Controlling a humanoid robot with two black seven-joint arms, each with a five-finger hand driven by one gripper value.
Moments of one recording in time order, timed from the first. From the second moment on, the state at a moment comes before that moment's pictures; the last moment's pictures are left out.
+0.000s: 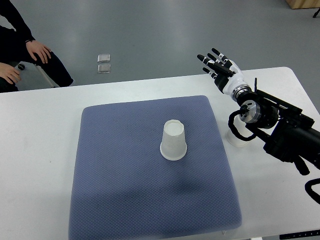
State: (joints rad) left arm -0.04 0.00 -0.06 -0.16 0.12 0.07 0.15; right arm 0.87 -0.15 0.53 0.69 0.14 -0.10 0.30
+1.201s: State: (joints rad) left arm -0.04 0.00 -0.06 -0.16 0.12 0.07 0.15; right arm 0.87 -0.16 0.53 0.69 0.14 -0.10 0.30
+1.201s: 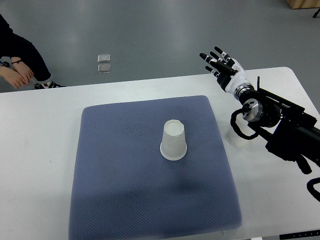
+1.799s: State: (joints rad) left arm -0.04 0.00 -0.06 -0.16 0.12 0.07 0.15; right arm 0.91 -0.42 0.51 0.85 -0.11 -0.10 0.30
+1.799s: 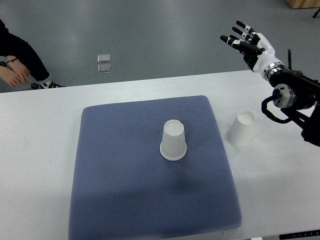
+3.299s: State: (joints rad) left arm -0.04 0.00 -0.06 -0.16 0.12 0.07 0.15; right arm 1.10 -0.78 0.01 1.19 -1.57 0.16 0.34
